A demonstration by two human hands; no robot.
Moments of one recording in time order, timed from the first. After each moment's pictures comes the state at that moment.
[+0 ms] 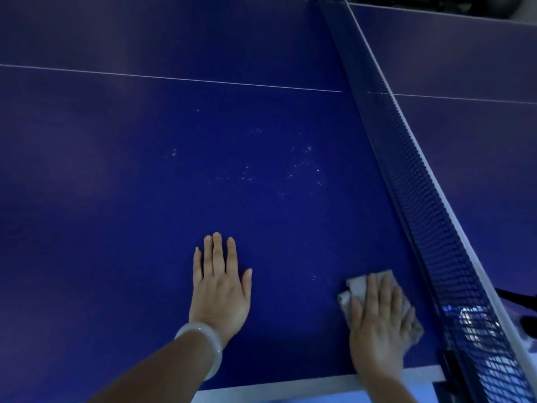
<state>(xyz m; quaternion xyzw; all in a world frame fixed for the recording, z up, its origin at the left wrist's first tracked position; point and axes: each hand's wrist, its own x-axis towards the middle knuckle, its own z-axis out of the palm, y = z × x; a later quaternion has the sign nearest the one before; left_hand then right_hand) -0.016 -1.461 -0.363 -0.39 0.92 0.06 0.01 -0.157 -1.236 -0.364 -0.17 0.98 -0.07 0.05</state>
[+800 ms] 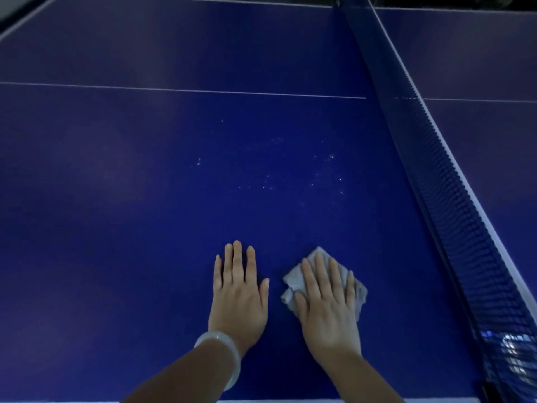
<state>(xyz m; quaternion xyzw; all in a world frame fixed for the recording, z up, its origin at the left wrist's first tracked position) -0.015 -1.460 -0.362 -0.39 0.92 0.06 0.00 -0.131 -1.329 -0.368 -0.44 0.90 -0.06 0.06</state>
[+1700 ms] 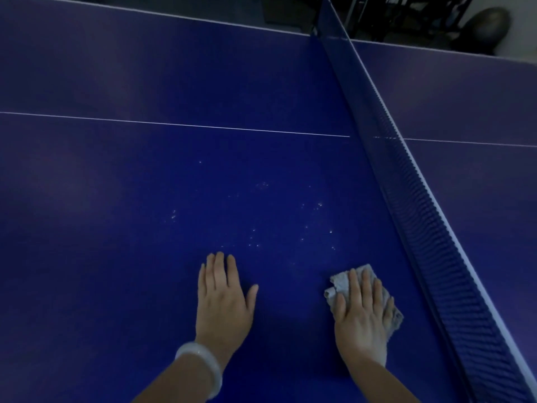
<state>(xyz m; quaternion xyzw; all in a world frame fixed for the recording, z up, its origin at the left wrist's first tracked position) -0.094 -1.563 -0.341 -0.40 0.91 0.10 0.01 -0.246 -1.375 -0.367 -0.19 0.98 -0.06 0.07</state>
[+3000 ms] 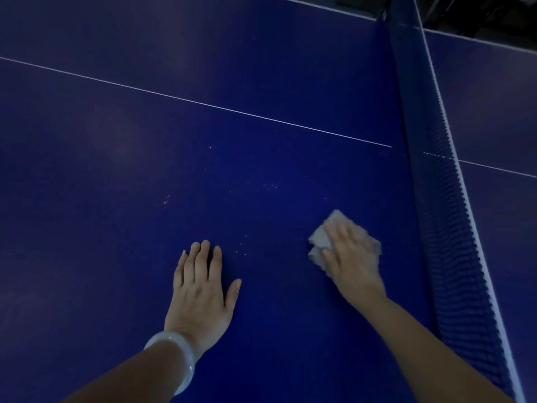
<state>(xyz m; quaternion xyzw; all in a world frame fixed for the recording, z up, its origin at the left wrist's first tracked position) -0.128 -1.567 -0.357 -0.47 0.88 0.04 0.02 -0.417 -1.469 -0.375 -0.54 0.84 -0.05 0.07</state>
